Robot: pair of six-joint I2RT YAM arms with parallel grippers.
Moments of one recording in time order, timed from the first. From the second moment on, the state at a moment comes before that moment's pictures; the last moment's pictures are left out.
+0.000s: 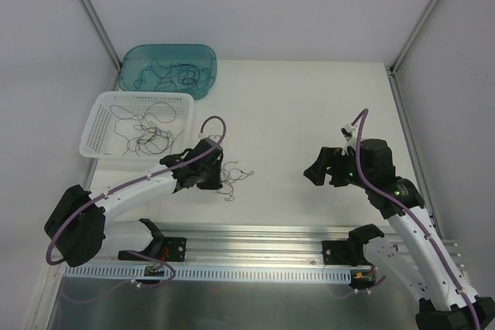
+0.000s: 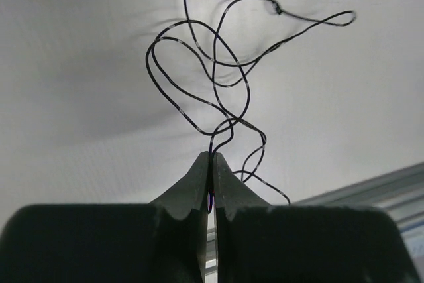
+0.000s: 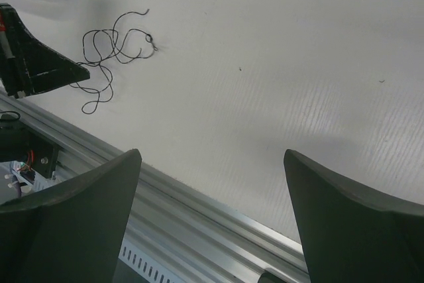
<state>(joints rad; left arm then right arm) -0.73 1.23 0.65 -0.49 -0.07 -0.69 0.36 0.66 0.72 -0.70 -0.27 0.37</state>
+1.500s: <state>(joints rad) -0.85 1.20 1.03 -0.46 0.28 -0.31 0.65 1.09 0.71 -0.19 -0.47 0.44</state>
